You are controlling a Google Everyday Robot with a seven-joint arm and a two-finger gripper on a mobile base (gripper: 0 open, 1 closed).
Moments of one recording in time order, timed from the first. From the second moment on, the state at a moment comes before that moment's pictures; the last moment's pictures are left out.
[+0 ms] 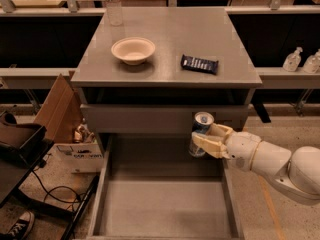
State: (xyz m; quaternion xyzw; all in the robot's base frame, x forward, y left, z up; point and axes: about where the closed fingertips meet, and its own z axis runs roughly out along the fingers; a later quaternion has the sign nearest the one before) arm 0.519 -0.128 0.757 -0.29 0.71 0.31 0.56
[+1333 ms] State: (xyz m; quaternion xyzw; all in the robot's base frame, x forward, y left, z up) arm 0.527 0.013 0.548 -0.38 0.66 0.33 0.56
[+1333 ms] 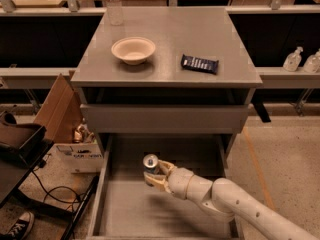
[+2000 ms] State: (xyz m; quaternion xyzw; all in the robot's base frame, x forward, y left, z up) arm 0.538 0.050 0.476 -0.35 0.67 0.35 0.55
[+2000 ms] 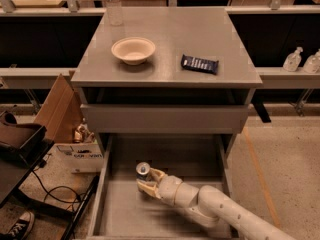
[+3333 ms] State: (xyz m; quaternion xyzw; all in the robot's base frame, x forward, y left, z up) arm 0.536 0.060 0.451 -0.34 0.68 0.36 0.53
